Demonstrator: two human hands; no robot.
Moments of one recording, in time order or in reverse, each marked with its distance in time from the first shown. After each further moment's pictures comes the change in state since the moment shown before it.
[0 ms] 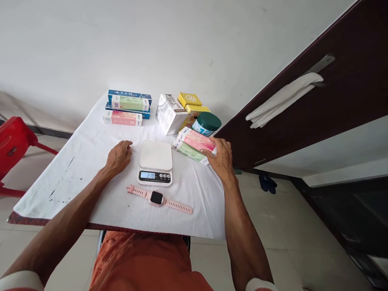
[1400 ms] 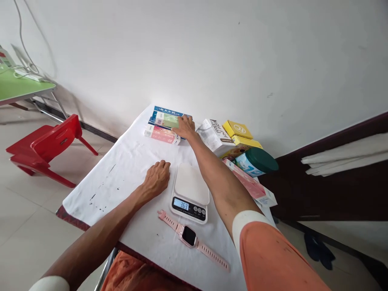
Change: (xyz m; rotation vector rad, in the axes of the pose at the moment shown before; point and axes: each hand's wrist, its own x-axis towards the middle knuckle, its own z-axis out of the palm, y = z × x) left_hand -0.007 0.028 -0.016 0.156 -0.263 -0.078; right_hand 0.208 -0.214 0.217 -0.259 -0.465 -0.276
